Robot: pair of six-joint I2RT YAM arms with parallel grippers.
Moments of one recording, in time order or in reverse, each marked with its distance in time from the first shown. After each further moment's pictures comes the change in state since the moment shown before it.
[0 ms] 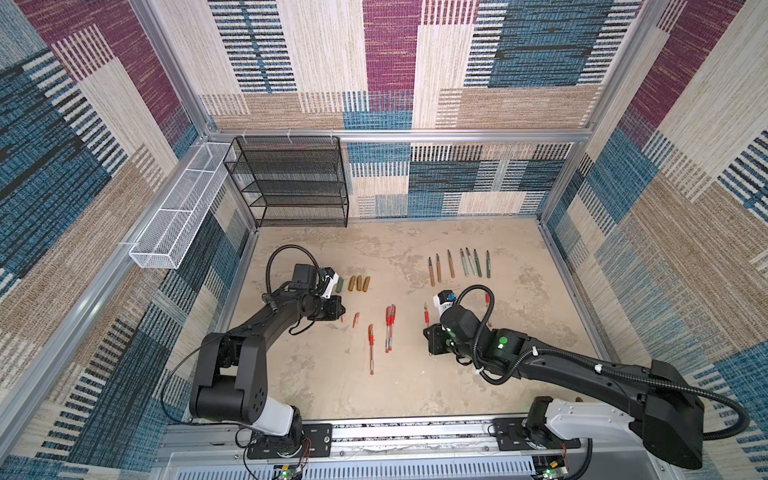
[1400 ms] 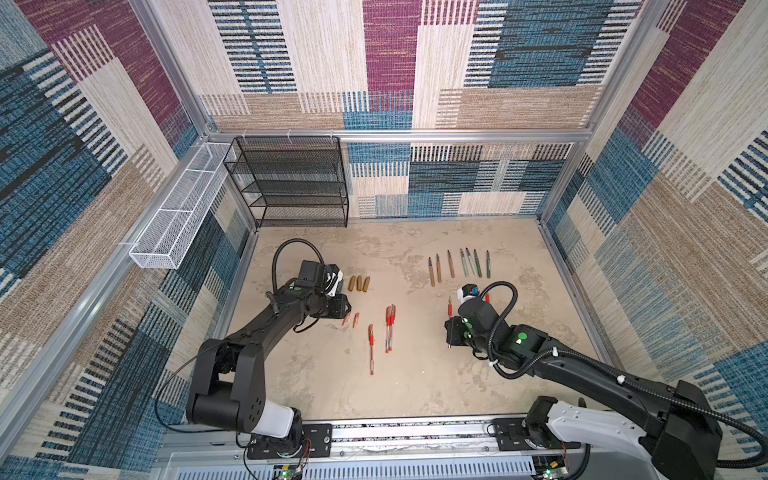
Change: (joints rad) left arm -0.064 -0.113 0.003 -0.045 -0.102 -0.016; right arm -0.164 -0.061 0.025 -0.147 0.034 -0.003
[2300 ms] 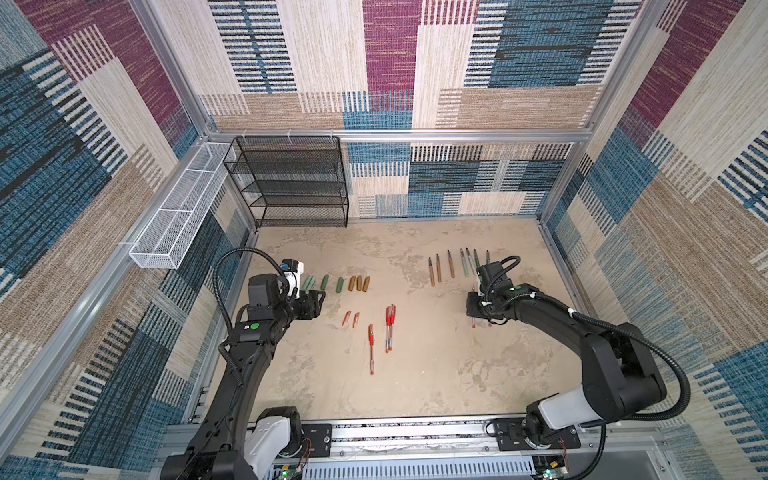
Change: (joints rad) left arm 0.239 -0.436 -0.156 0.101 0.061 0.059; right arm -0.486 0.424 0.182 -0.052 -0.199 -0.333
